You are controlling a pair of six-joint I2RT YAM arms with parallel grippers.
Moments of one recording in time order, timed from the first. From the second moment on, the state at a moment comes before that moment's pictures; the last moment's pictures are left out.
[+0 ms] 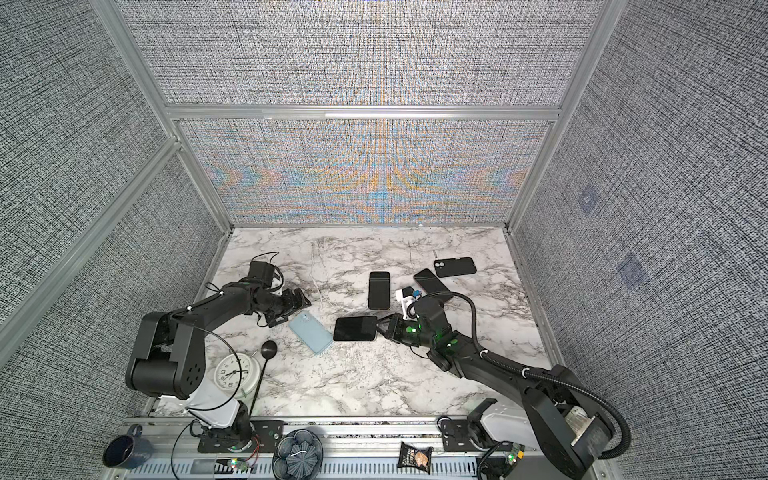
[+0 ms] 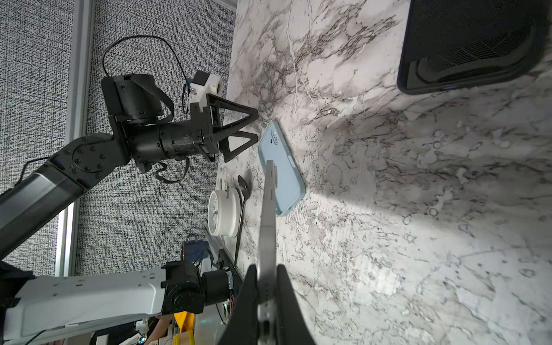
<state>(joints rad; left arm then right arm) -0.14 1.65 0.92 -0.48 0.38 -0.55 0.64 1.22 0.48 0.31 -0.46 1.00</state>
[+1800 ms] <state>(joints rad) -0.26 1.56 0.79 -0.39 0.46 -0.62 0.62 1.22 0.49 0.24 -0.47 0.94</state>
